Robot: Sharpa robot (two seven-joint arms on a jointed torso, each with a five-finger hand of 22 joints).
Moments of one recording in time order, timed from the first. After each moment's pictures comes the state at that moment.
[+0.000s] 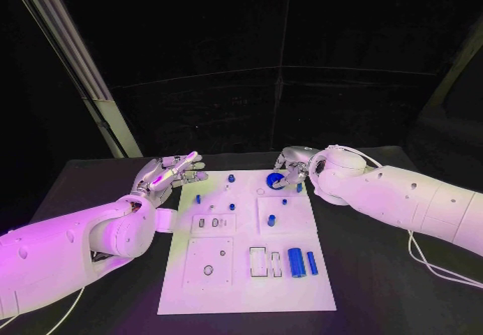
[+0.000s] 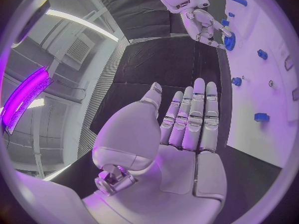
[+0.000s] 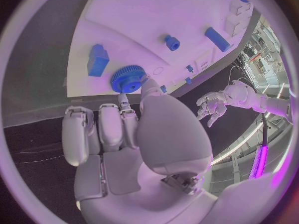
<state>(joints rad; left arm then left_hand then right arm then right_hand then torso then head) 1.20 -0.83 -0.13 1.51 0.12 -0.33 0.55 1.28 0.10 -0.03 0.09 0.05 0.94 0.23 0.09 0.07 1.04 0.18 0.11 0.07 1.12 0.12 0.18 0.14 0.17 0.92 0.24 0.23 0.07 1.18 -0.66 0.10 1.23 -1.57 -0.08 -0.25 1.39 -0.09 -0.05 0.25 0.22 0.87 0.15 0.12 0.08 1.46 0.07 1.48 1.31 1.47 -0.02 1.31 0.99 0.05 1.45 0.10 1.51 1.31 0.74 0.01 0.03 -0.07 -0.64</state>
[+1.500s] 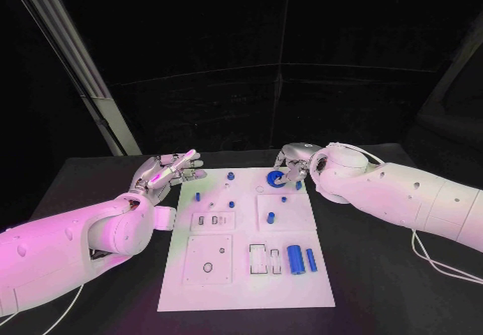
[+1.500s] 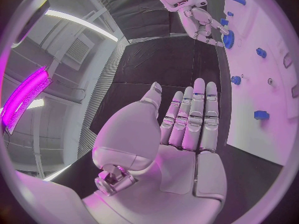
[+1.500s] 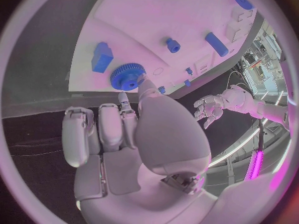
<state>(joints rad) 1.20 -0.84 -0.13 1.50 0.12 -0.32 0.55 1.28 0.10 -0.04 0.09 0.05 0.94 0.23 0.09 0.07 1.04 0.18 0.10 0.07 1.12 0.12 0.18 0.14 0.17 0.92 0.24 0.23 0.07 1.18 -0.68 0.10 1.26 -1.62 -0.10 -0.24 1.41 -0.06 -0.03 0.20 0.18 0.88 0.16 0.14 0.07 1.46 0.07 1.48 1.31 1.46 -0.02 1.32 0.98 0.05 1.46 0.10 1.51 1.31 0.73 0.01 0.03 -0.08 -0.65</state>
